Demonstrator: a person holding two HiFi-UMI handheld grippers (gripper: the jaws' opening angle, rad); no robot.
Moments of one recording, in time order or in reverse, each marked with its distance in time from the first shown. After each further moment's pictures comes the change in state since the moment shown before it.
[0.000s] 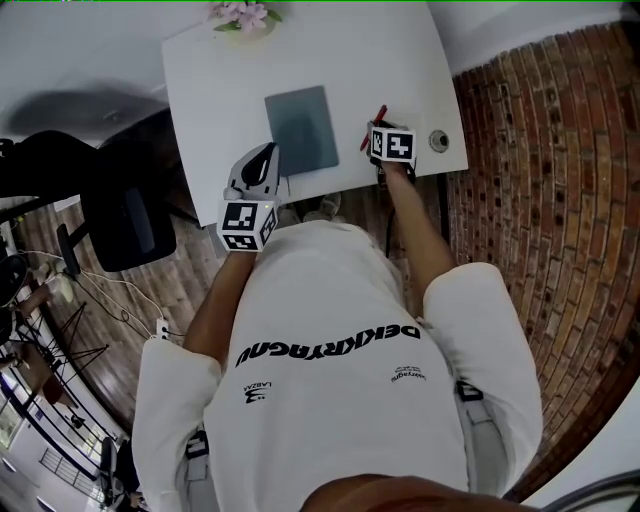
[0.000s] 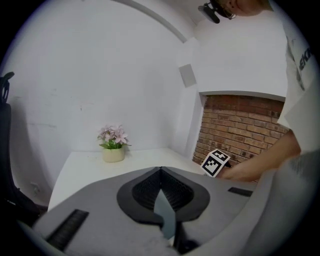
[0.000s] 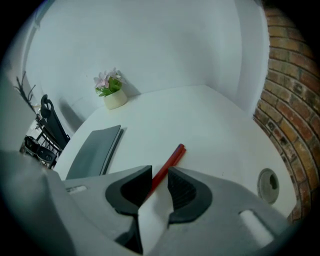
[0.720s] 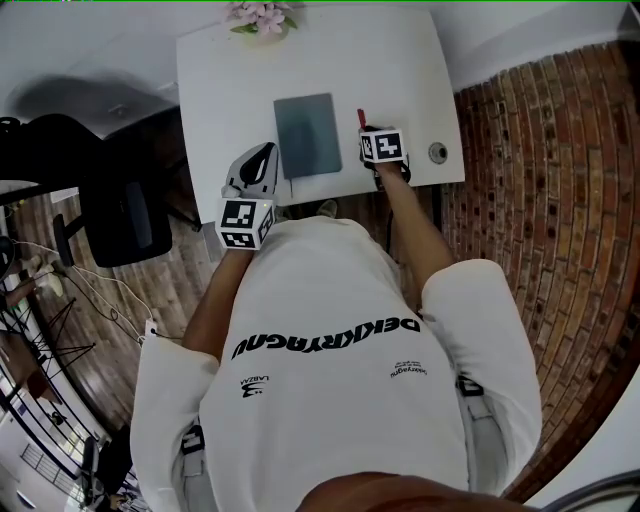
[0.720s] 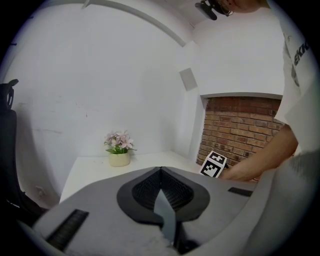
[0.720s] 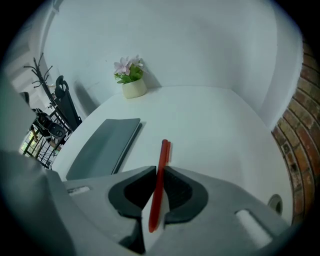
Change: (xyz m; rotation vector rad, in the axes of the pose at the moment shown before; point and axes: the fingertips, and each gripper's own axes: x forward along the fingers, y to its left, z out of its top) left arm -0.020 0.013 0.011 0.025 -0.039 0.034; right arm 0.012 0.043 0.004 -0.196 0.067 0.087
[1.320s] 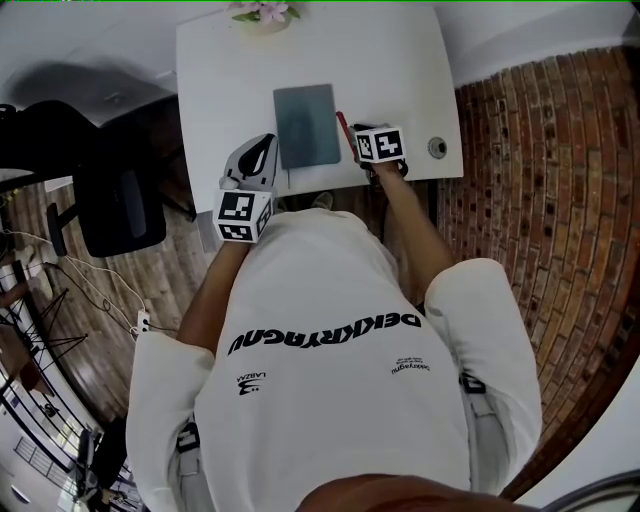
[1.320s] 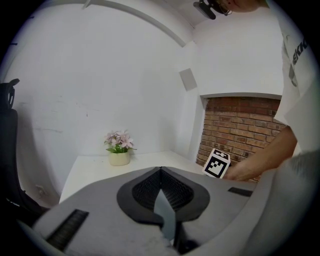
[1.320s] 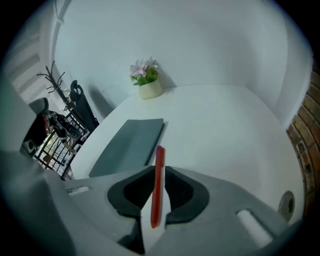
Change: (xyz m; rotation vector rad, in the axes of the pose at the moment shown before) left arm -0.004 -0.001 -0.003 -0.001 -0.001 0.001; right arm -0.014 0.043 -0.001 -0.026 0.001 0.144
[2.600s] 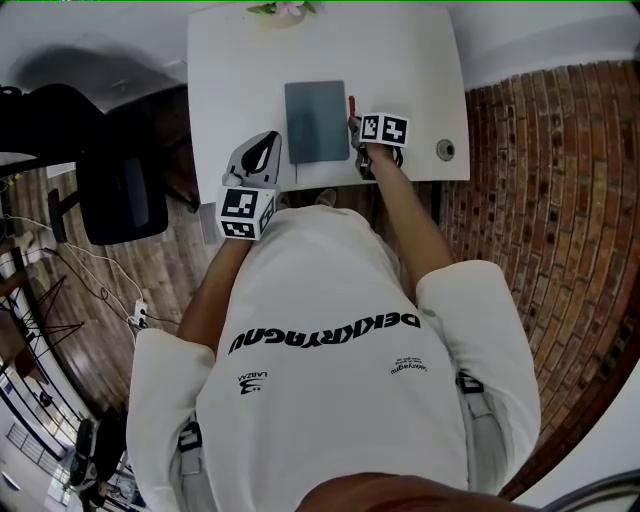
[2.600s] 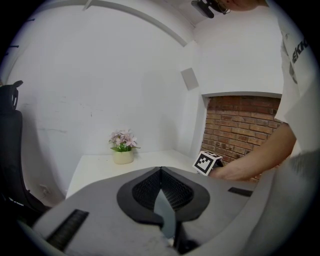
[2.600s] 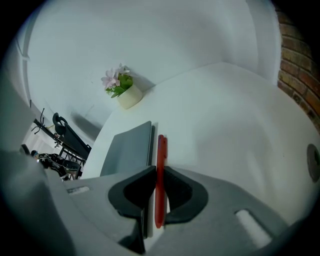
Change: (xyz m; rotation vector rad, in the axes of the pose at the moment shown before) left arm -0.011 0.011 -0.006 -0.002 0.010 0.024; right arm 0.034 0.003 0.009 0.358 -0.026 0.038
